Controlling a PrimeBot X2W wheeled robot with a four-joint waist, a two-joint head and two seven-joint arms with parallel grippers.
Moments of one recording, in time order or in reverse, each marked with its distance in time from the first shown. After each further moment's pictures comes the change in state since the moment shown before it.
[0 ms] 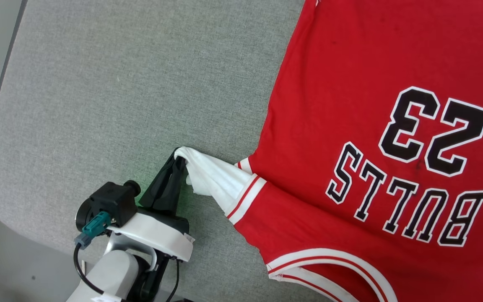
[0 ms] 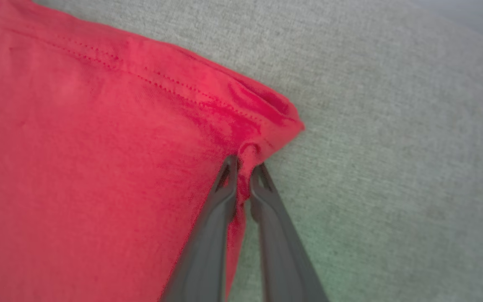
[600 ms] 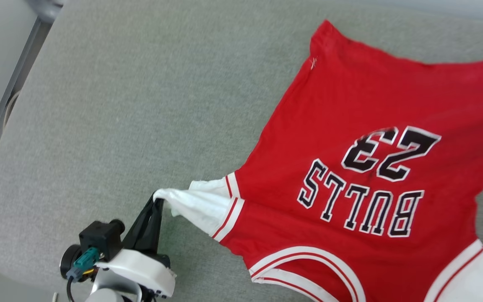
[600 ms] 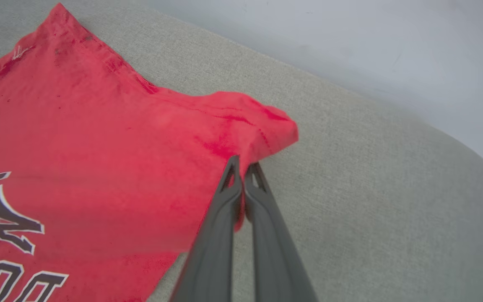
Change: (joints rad) left arm 0.153 0.011 0.059 0.043 0.013 0.018 0.000; right arm 0.247 -0.131 0.106 -0.168 0.232 0.000 -0.294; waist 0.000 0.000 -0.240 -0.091
